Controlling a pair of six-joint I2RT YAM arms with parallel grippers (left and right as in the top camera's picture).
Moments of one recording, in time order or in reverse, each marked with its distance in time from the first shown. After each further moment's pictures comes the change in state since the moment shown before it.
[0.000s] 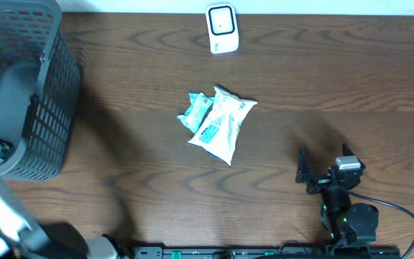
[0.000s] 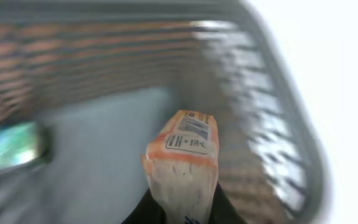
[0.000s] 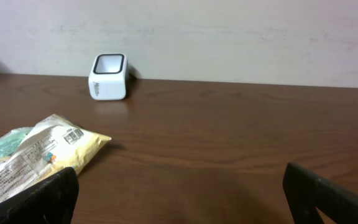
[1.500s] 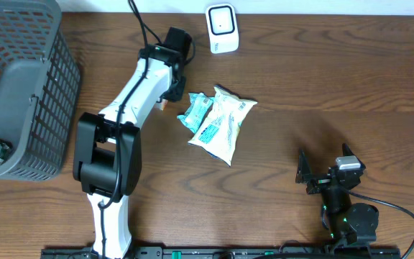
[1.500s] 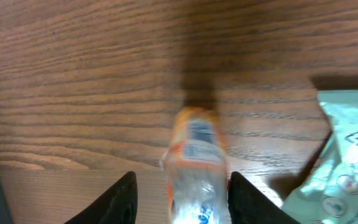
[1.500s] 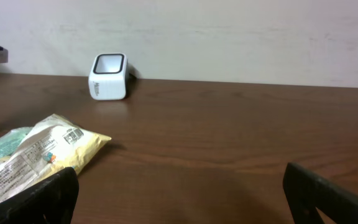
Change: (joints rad) left arm -0.977 0.592 -0.005 -0.130 -0.409 0.526; right arm 0.000 0.000 0.000 0.000 0.000 0.000
